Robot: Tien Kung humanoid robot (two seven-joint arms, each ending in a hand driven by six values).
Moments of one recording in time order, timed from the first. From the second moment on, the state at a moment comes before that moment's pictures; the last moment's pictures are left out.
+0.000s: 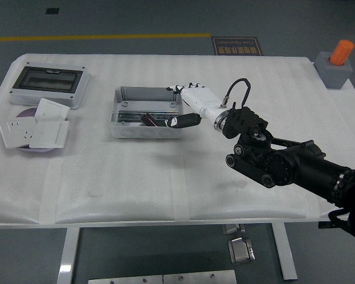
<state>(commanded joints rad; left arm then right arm) -0.06 0.19 -0.18 -0.22 0.77 0.14 0.00 0.93 -0.12 0.28 0.79 -1.58 -0.31 -0.04</state>
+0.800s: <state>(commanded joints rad) -0.01 0.18 -0.16 -0.21 0.70 0.16 -0.01 0.66 -0.42 0.72 1.10 -1.71 -0.33 -0.04</state>
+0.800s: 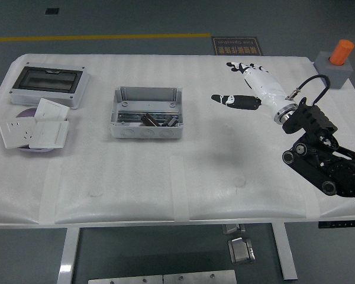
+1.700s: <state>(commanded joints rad) 0.01 0.23 -0.16 -0.21 0.70 0.15 -0.01 0.40 -0.43 1.06 1.17 -1.70 -0.34 0.00</state>
